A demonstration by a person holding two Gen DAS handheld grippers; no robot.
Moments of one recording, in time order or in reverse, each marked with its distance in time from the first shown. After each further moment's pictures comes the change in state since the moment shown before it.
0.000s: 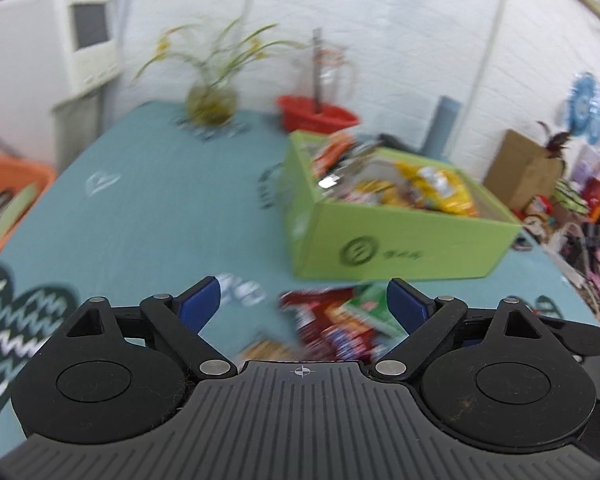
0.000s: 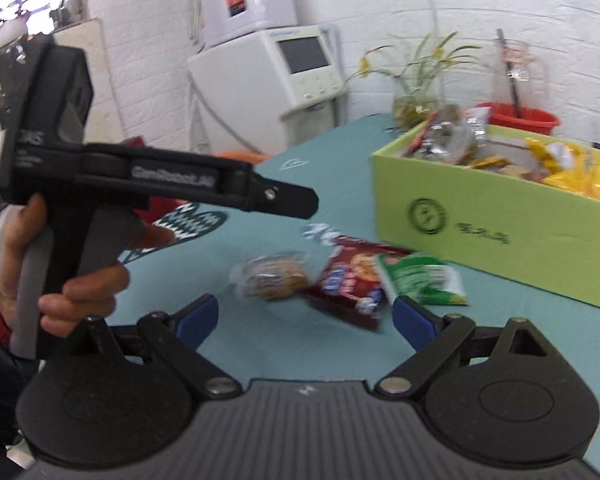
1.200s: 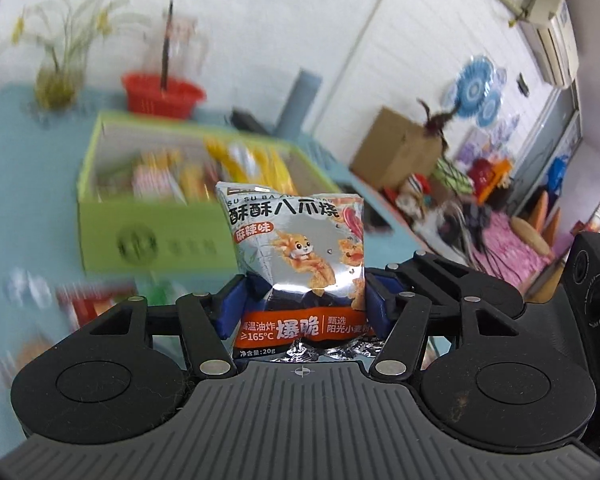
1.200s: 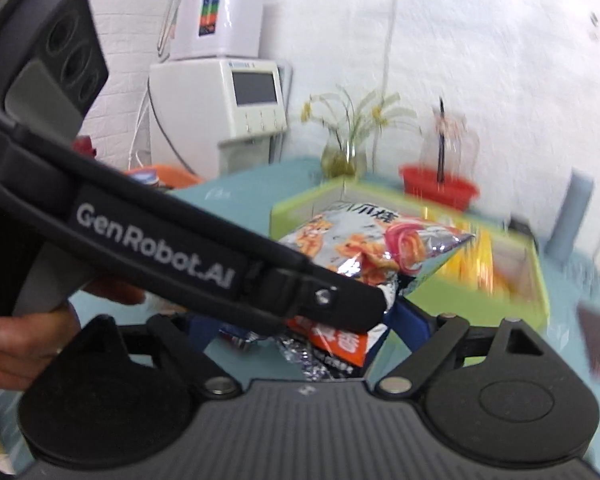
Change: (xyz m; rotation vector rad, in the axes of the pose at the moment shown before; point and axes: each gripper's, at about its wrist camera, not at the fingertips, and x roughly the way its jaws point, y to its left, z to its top) left arm 0.011 -0.113 0.027 0.087 0.040 -0.372; right arm -0.046 -0.021 0.027 -0.185 -0.110 -0.260
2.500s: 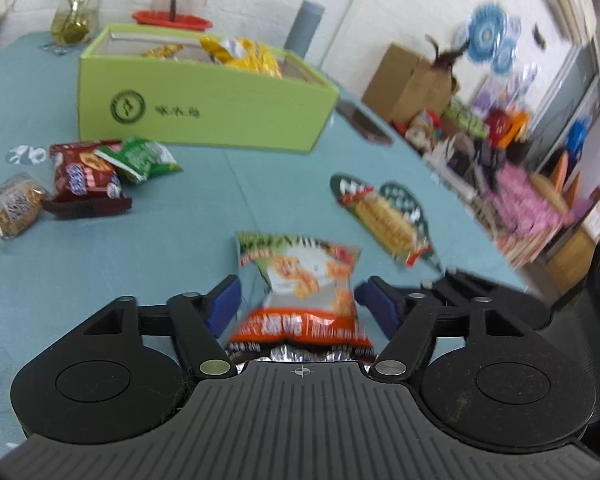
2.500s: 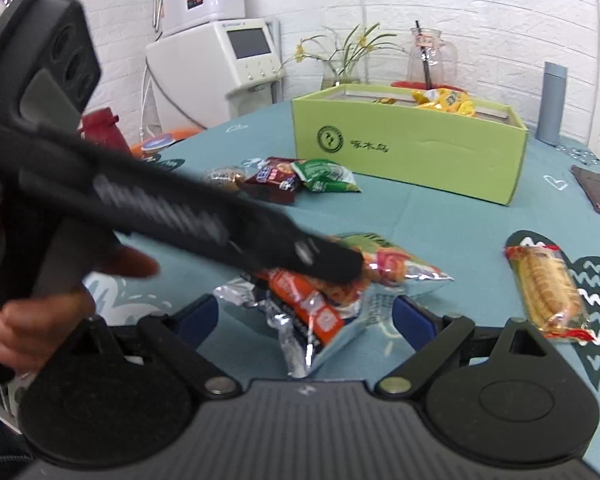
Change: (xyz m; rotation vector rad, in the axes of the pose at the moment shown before) left arm -0.019 -0.043 -0.104 -0.045 0.139 0.042; right arm -0.082 0.024 -0.107 0.219 0.144 0.042
